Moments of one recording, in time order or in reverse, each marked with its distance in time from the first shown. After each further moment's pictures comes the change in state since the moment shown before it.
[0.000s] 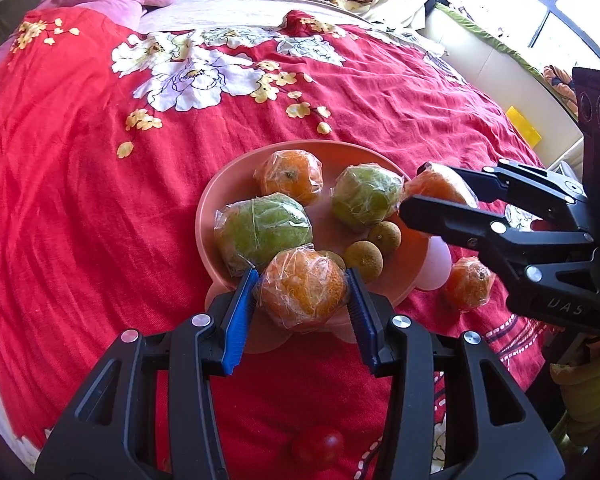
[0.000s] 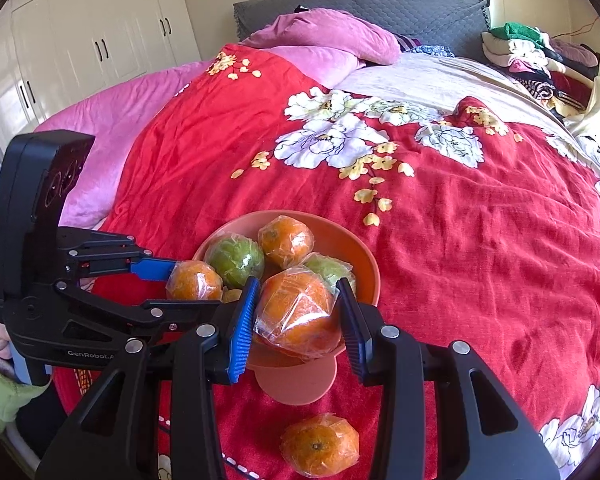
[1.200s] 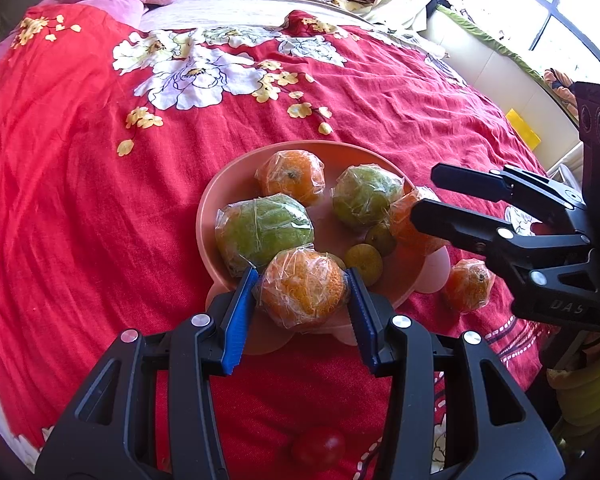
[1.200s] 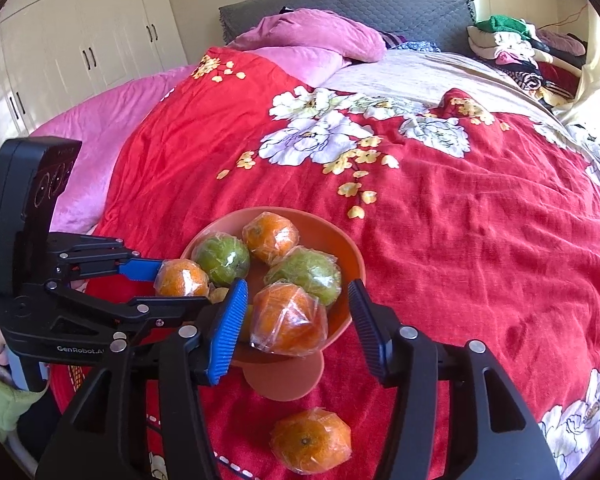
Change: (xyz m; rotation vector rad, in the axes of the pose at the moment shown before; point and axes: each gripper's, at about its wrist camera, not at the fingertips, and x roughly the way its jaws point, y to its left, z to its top) left arm 0.001 0.002 0.000 -0.005 -0.001 -0.004; right arm -0.006 -0.011 -0.006 0.053 -0.015 -0.025
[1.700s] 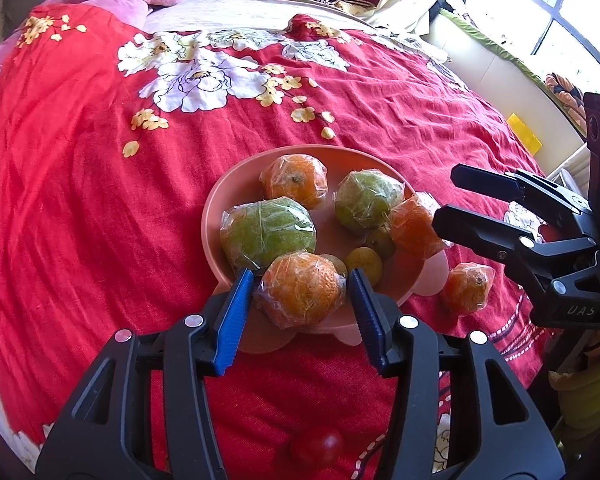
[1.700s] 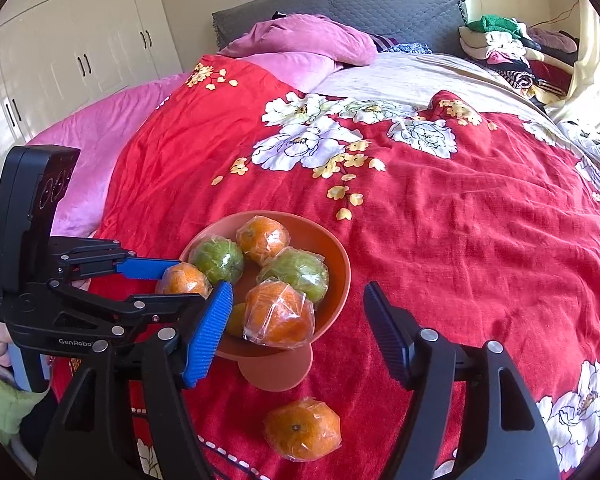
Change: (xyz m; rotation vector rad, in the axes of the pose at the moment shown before) left arm -0.004 0.001 0.001 -0.013 -0.011 0.002; right arm -0.011 -0.003 -0.002 0.013 -0.017 -0.021
